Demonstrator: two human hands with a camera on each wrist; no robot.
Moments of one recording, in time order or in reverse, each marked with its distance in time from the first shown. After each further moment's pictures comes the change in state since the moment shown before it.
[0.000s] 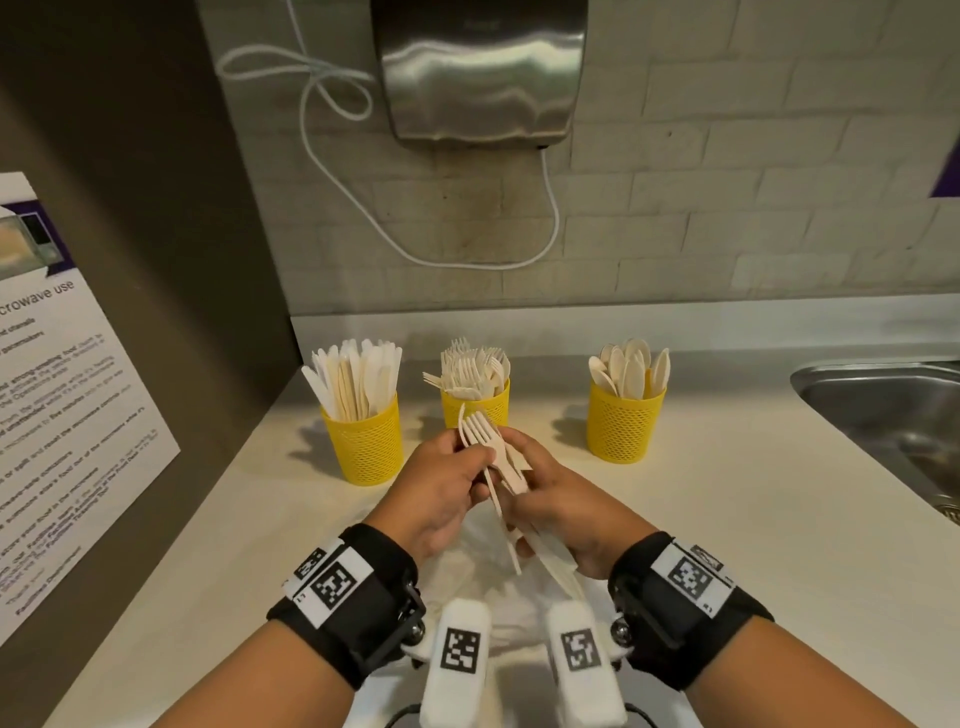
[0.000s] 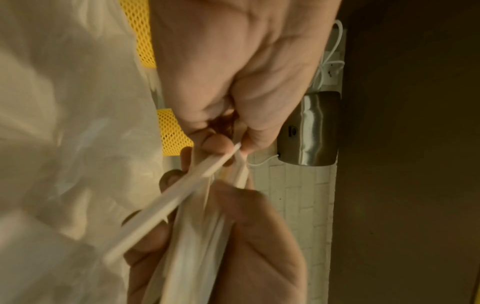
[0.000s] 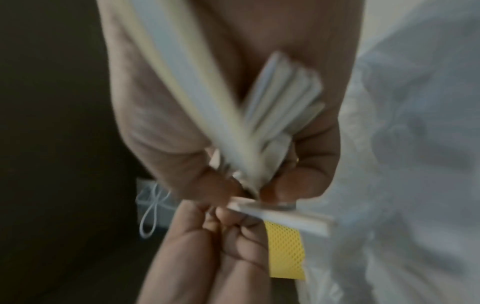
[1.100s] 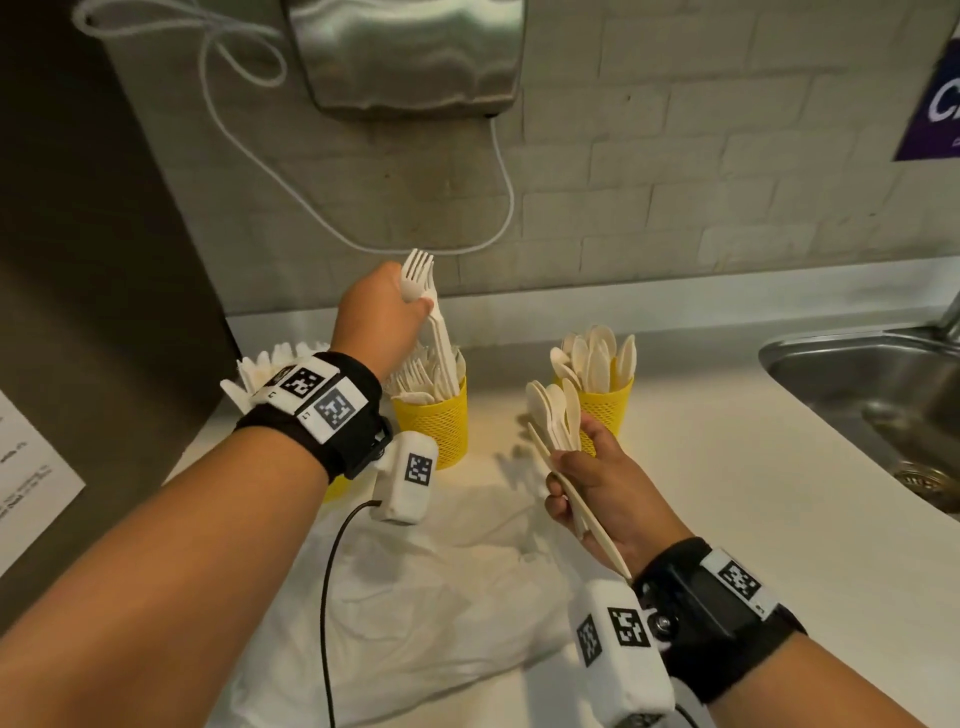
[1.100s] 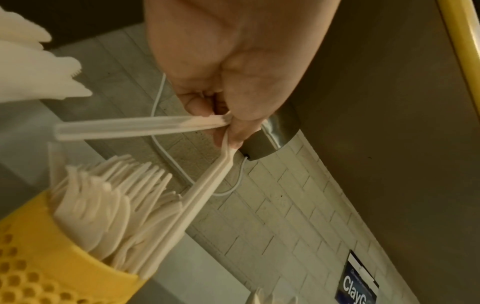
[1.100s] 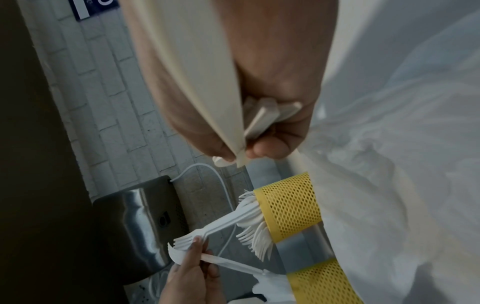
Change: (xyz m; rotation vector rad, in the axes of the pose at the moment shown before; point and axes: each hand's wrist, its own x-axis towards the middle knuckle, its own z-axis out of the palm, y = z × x) left_hand 0.112 0.100 0.011 0.961 0.321 0.571; right_hand 0.000 0.014 -0.064 0.549 0.404 -0.067
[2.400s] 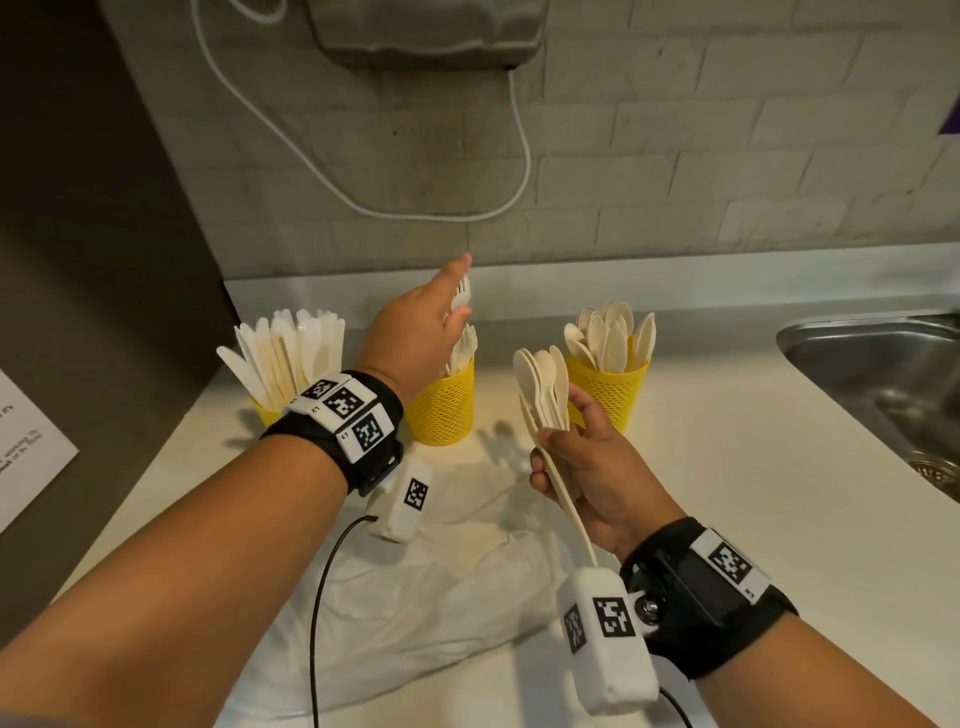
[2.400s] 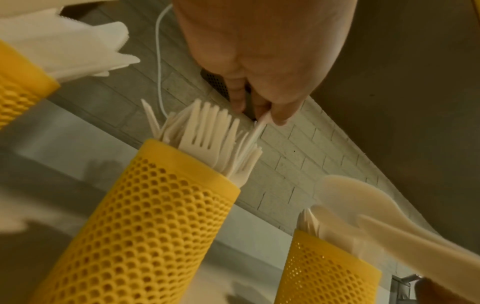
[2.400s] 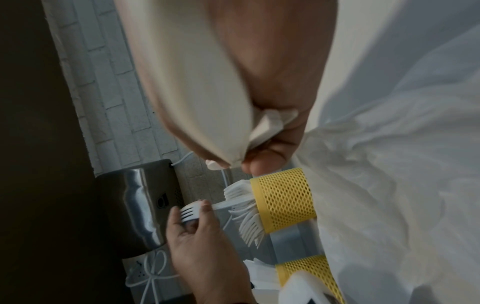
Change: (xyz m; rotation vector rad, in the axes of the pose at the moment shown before) left_hand -0.029 -0.018 0.029 0.095 -0.111 0.288; right_hand 0.007 0.006 0.014 -0.071 -0.077 -0.032
